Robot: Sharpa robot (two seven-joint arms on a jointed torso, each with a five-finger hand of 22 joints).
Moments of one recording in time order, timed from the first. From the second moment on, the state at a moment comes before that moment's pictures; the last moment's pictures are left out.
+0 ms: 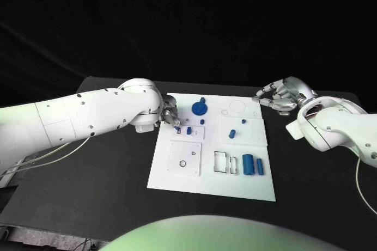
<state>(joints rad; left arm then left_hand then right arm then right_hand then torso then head) 1.27 -0.69 -0.07 1.42 -1.11 0.18 -0.63 1.14 -0.17 0.76 0.18 0.27 0.79 0.07 0.85 0.67 1.31 -0.03 1.16 0.89 1.47 -0.08 1.55 1.31 0.10 1.41 0.03 1.09 1.31 1.27 -0.89 -0.14 1.51 -0.87 -0.53 -0.11 1.29 -0.17 0.19 0.29 0.27 0.91 0.12 0.21 0.48 1.46 0.04 1.41 1.31 1.47 -0.02 1.53 1.31 0.08 1.37 0.08 1.12 1.24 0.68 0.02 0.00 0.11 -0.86</state>
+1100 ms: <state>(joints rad) 1.26 -0.70 -0.07 1.43 -1.12 0.20 -0.64 1.10 -0.19 0.78 0.16 0.33 0.80 0.06 0.87 0.67 1.32 -0.04 1.16 0.89 1.47 -0.08 1.55 1.31 0.10 1.41 0.02 1.11 1.31 1.27 -0.89 -0.14 1.51 -0.87 -0.53 -0.11 1.29 -0.17 0.19 0.29 0.27 0.91 0.12 0.21 0.48 1.46 0.04 1.41 1.31 1.47 -0.02 1.53 1.31 0.08 1.37 0.08 1.12 1.24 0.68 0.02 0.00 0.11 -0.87</state>
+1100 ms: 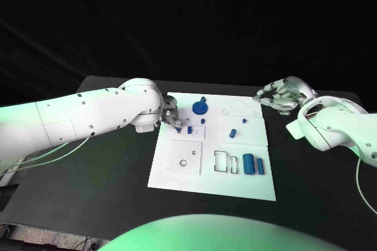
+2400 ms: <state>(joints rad) 1.26 -0.70 -0.07 1.44 -1.12 0.19 -0.65 1.10 -0.19 0.78 0.16 0.34 0.80 0.06 0.87 0.68 1.32 -0.03 1.17 0.90 1.47 -0.08 1.56 1.31 0.10 1.42 0.02 1.12 1.31 1.27 -0.89 -0.14 1.51 -0.87 -0.53 -0.12 1.28 -0.17 0.19 0.29 0.27 0.91 0.12 0.21 0.48 1.46 0.04 1.41 1.31 1.47 -0.02 1.53 1.31 0.08 1.37 0.08 1.12 1.24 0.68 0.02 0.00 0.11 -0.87</state>
